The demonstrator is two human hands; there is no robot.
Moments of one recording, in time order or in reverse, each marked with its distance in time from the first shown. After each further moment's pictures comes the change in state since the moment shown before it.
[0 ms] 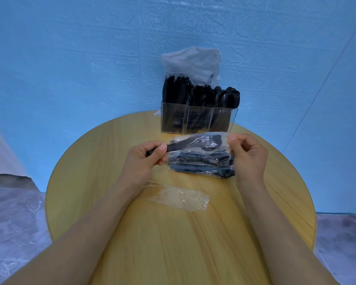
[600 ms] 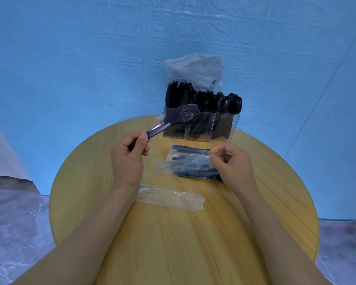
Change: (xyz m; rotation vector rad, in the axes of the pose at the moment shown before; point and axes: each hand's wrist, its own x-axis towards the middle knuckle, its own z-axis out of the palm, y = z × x) left_hand 0.008 0.008 -0.007 -0.169 0.382 0.155; right_hand -0.010 -0.004 0.009 -0.405 -0.357 -0.089
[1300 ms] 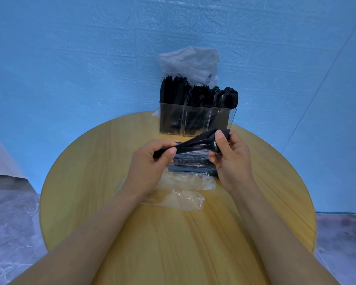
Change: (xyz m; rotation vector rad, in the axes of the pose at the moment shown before) left_hand -0.020 -0.004 0.015 0.394 -0.436 0.149; right_hand 0.000 -0.016 0.003 0.763 0.046 0.213
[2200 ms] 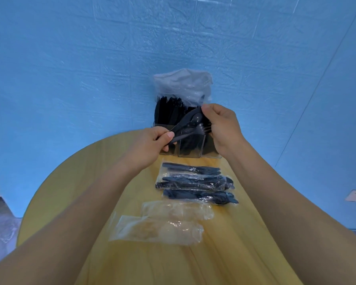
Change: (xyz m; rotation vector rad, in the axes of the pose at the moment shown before) left_hand 0.089 0.022 -0.010 0.177 -0.254 -0.126; right_hand 0.096 -0.049 0.040 -0.240 -0.040 -0.073
